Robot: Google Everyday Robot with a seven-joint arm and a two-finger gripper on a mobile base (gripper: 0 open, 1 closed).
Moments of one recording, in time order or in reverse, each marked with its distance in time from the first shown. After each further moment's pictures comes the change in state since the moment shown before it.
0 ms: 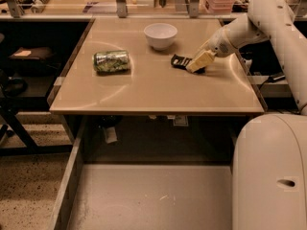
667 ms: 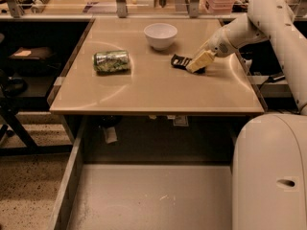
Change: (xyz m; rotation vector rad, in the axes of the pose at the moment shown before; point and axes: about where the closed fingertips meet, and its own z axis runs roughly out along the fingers) arm 0.000 0.000 0.000 0.000 0.000 0.000
